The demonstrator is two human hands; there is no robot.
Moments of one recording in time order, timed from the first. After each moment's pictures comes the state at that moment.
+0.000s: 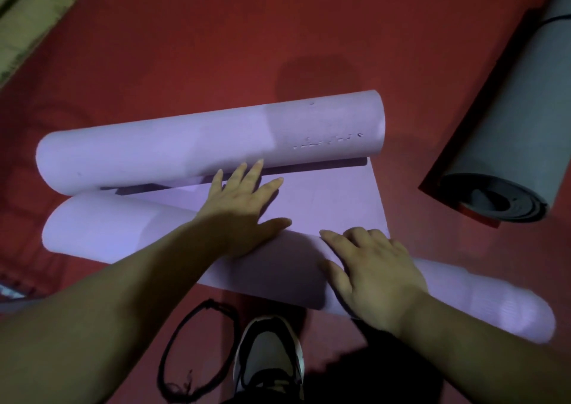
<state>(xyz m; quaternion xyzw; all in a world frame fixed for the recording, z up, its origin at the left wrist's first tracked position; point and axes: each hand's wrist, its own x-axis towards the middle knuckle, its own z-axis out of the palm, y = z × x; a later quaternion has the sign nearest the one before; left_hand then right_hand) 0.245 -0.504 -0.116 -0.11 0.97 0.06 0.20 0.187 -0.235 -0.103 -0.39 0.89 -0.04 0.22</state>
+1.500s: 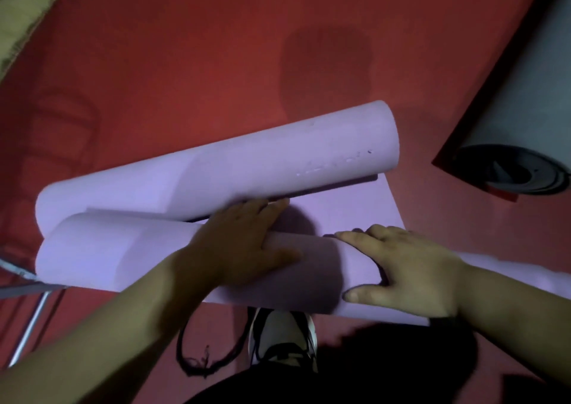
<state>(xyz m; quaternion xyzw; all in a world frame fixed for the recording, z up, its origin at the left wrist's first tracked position) 0.301 -0.479 -0.096 -0.07 0.96 0.13 0.24 0.167 -0.205 -0.100 -0.49 0.79 -0.05 0.36</state>
